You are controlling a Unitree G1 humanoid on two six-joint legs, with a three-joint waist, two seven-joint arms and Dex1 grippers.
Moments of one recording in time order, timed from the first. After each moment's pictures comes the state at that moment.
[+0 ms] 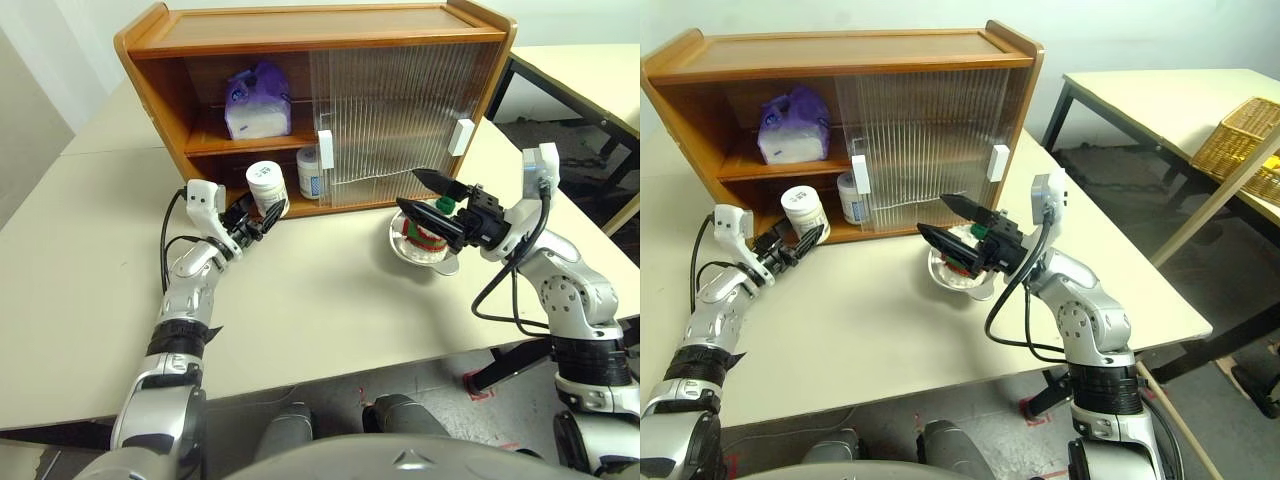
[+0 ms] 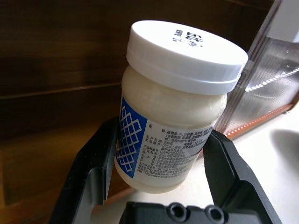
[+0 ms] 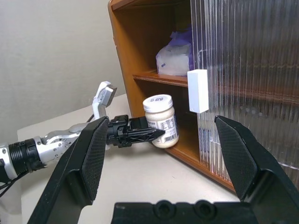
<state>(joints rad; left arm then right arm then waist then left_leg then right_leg) -0.44 0.35 0.16 0.61 -0.29 -0.13 -0.63 -0.33 -0.41 -0.10 -0.15 0.73 0.42 0.92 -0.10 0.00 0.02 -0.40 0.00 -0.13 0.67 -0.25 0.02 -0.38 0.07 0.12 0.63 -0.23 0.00</state>
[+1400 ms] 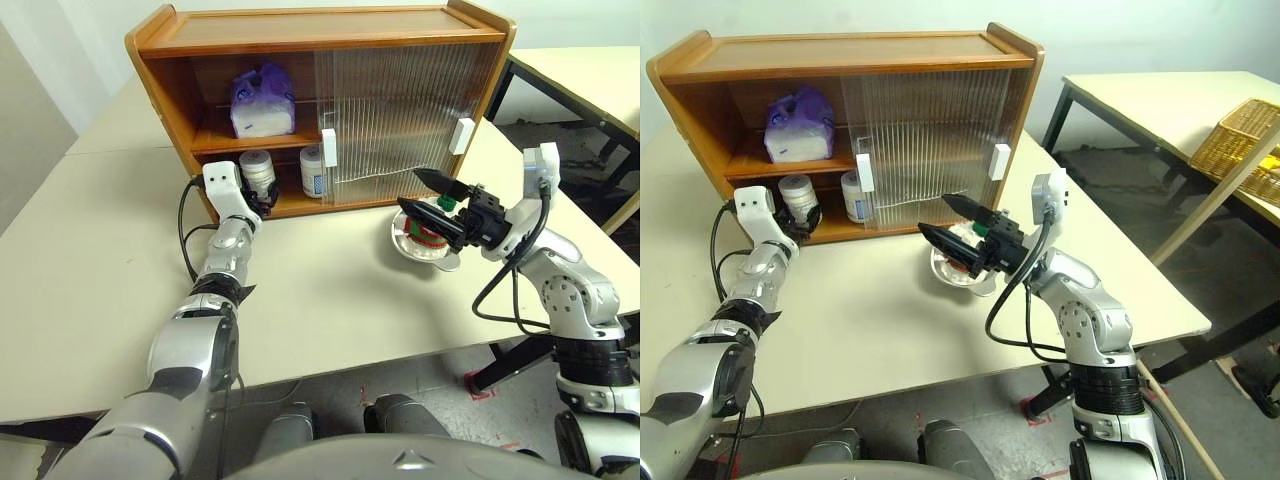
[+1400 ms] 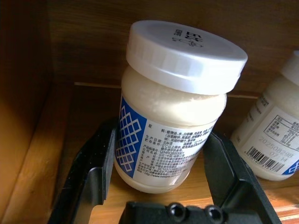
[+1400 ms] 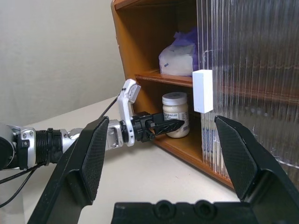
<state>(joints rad) -0.79 0.26 0.20 1.18 -0.16 -0.30 -0.20 -0.33 -0.42 -0.11 -0.15 0.72 0.42 0.91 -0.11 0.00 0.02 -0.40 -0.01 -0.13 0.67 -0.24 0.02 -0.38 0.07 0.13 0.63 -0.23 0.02</state>
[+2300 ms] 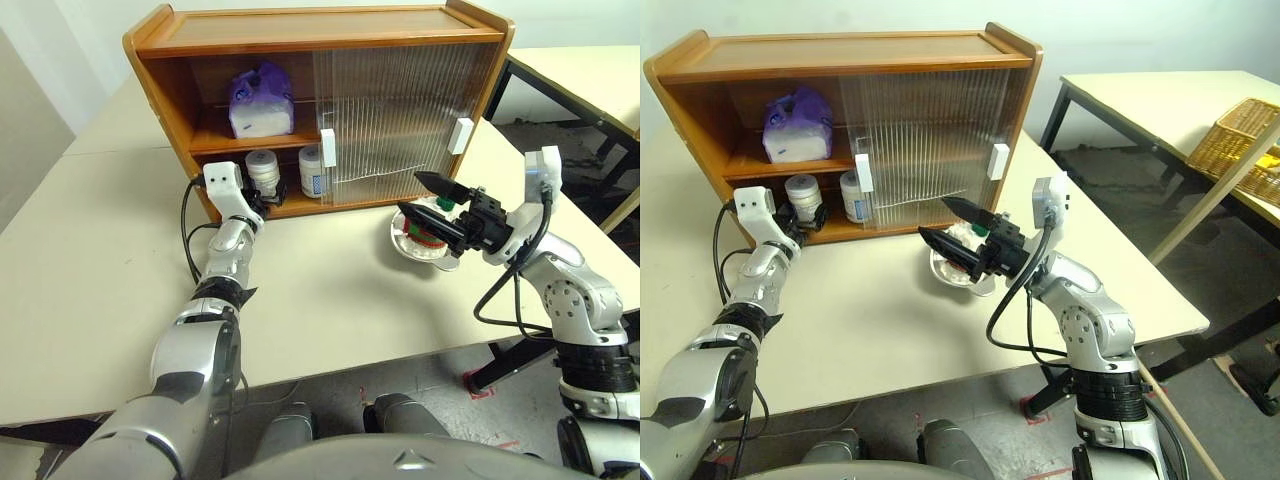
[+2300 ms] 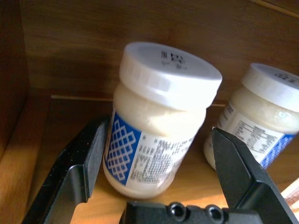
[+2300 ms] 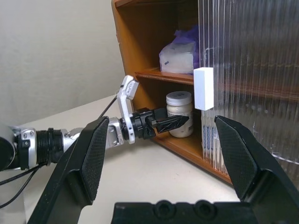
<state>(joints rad) -0.72 0.24 0.22 1.07 -0.19 -0.34 -0.31 -0.30 -0.42 -0.10 -0.18 0.73 0.43 0.90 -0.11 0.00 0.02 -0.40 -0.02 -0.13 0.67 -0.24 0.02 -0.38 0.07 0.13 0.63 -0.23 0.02</state>
